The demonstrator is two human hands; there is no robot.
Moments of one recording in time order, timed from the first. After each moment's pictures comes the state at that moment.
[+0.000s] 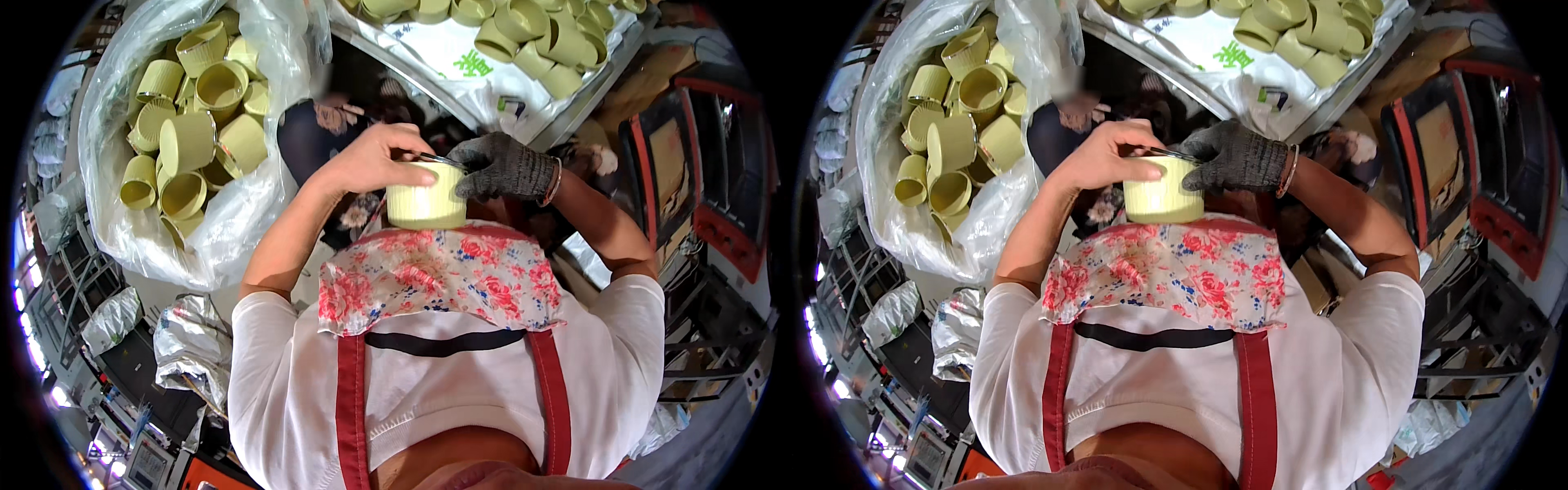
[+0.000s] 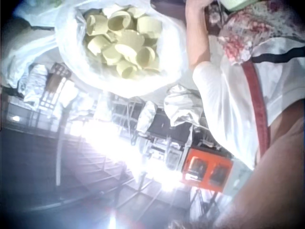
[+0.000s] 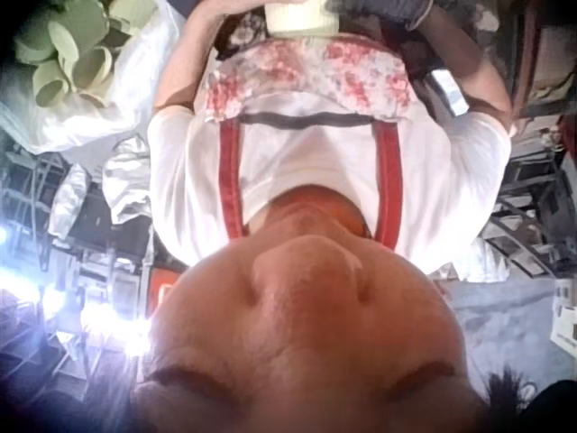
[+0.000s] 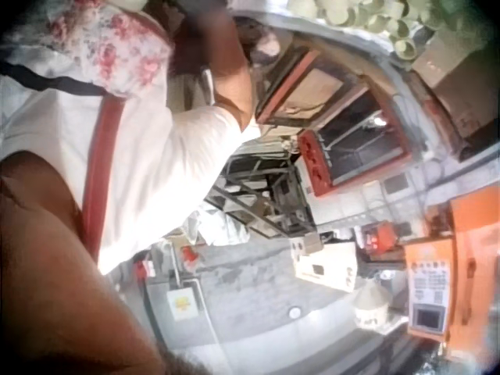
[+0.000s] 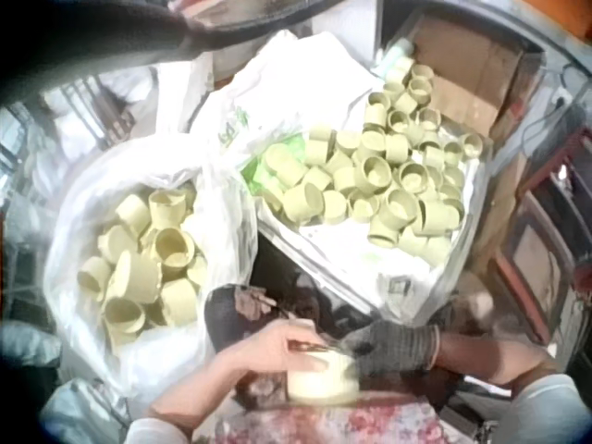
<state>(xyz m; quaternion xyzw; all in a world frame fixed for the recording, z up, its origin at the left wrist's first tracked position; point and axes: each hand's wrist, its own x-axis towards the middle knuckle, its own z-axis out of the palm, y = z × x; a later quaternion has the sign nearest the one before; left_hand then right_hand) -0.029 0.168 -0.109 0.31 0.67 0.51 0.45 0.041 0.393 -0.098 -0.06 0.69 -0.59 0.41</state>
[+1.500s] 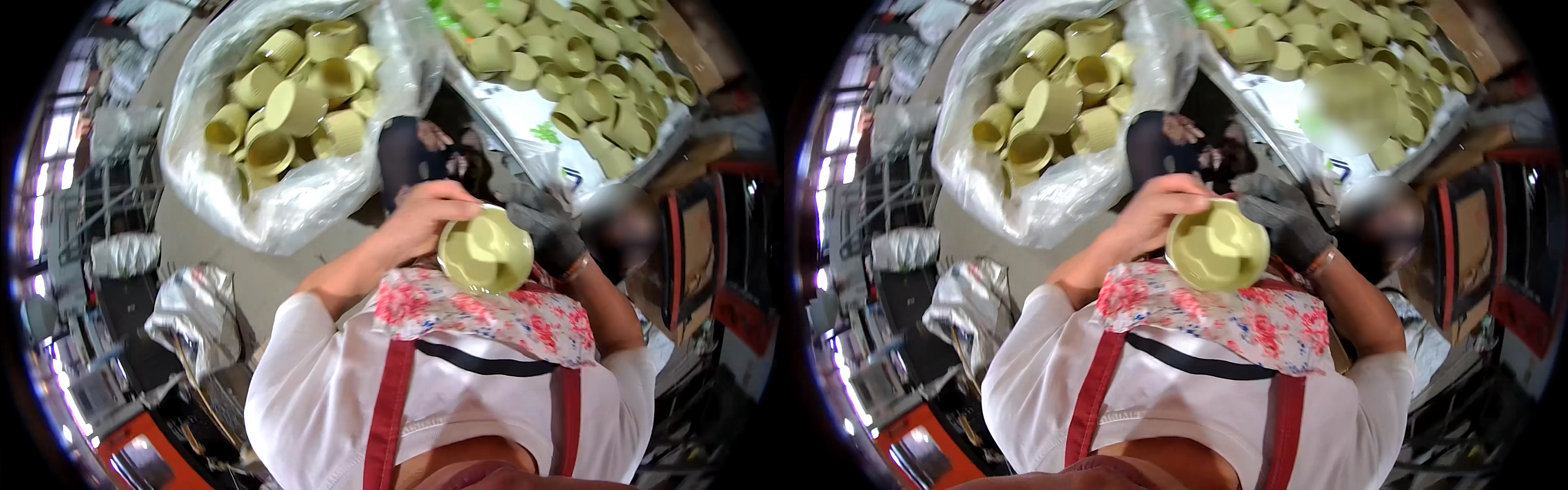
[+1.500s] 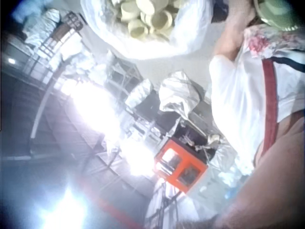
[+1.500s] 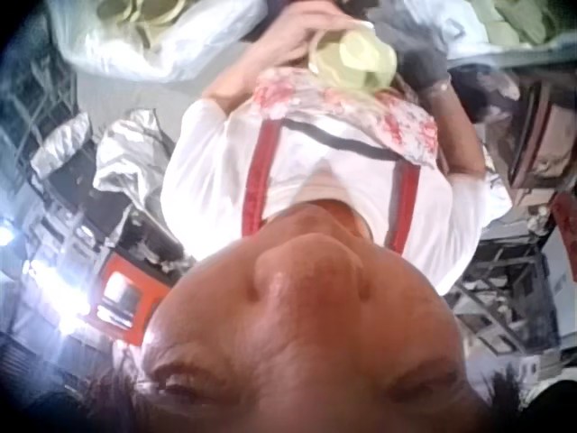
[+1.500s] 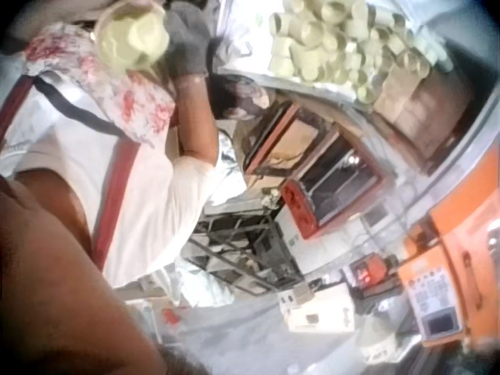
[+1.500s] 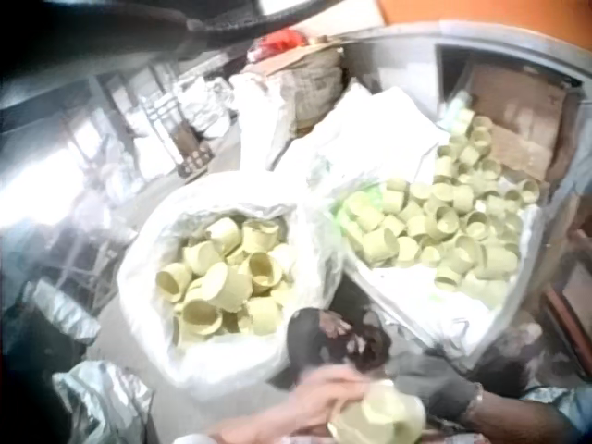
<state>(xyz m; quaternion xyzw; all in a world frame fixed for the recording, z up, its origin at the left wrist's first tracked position) 0.055 0.135 -0.068 -0.09 0.46 0.78 0.41 0.081 0.338 -0.100 -0.24 0.79 -0.57 0.07</state>
